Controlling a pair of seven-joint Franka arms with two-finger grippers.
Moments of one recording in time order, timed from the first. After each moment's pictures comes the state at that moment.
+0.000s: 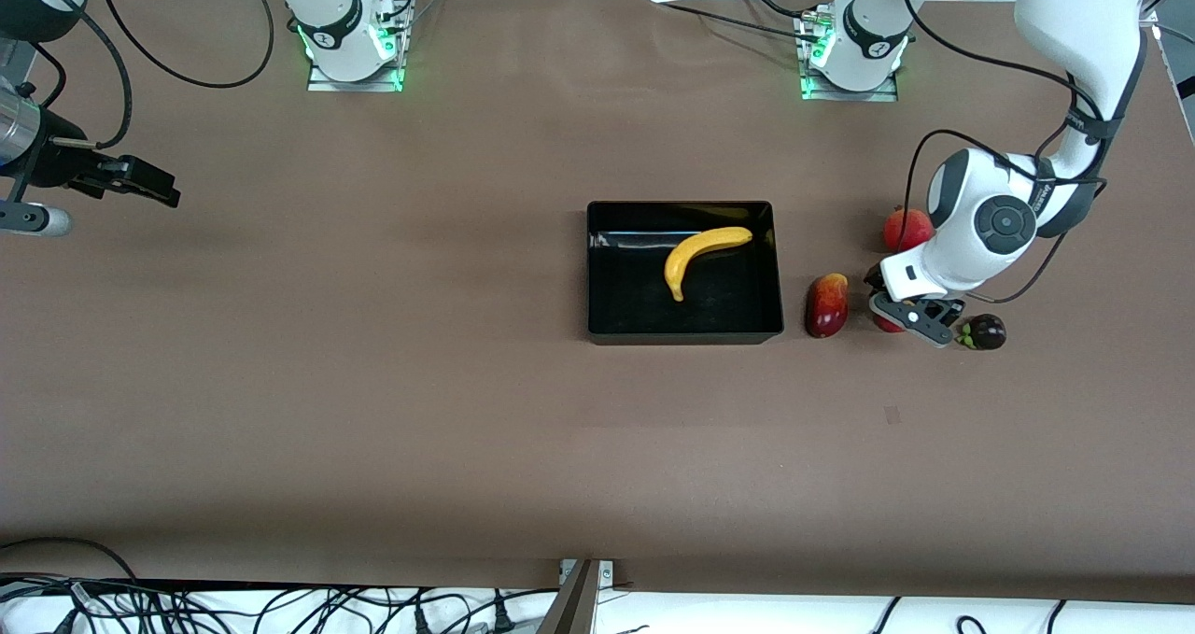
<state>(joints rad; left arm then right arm) 0.14 0.33 -0.21 -2.18 0.16 2.43 0.36 -0.03 0.00 -0.01 -1.73 -0.03 1.63 0.07</state>
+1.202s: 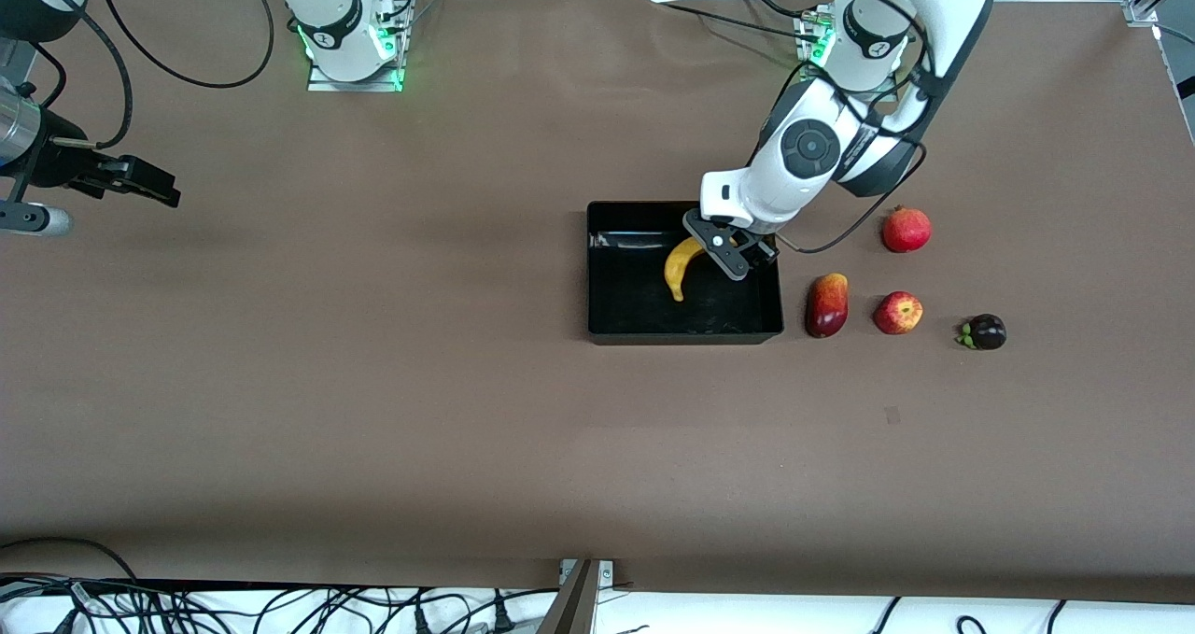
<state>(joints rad) -0.14 0.33 -0.41 -2.18 -0.03 2.47 0.31 -0.03 0.00 -0.01 -1.73 -0.03 1.63 0.07</state>
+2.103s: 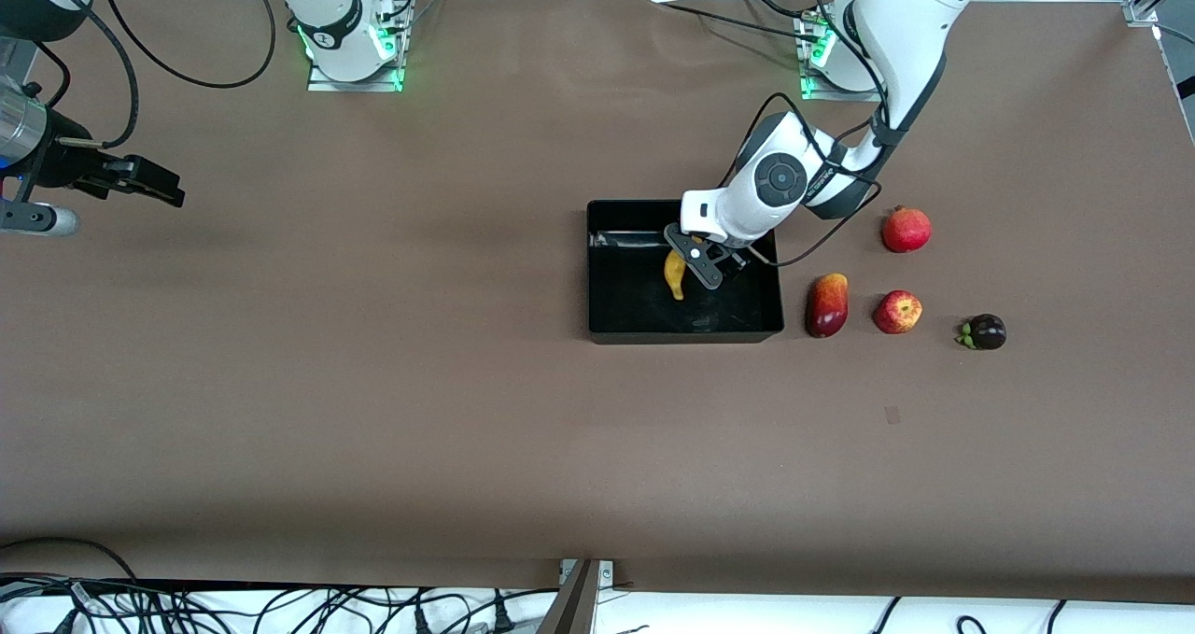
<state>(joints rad) -0.17 0.51 -0.41 -2.18 -0.03 2.63 0.31 -0.03 0.00 0.00 -1.73 -0.03 1.63 0.07</state>
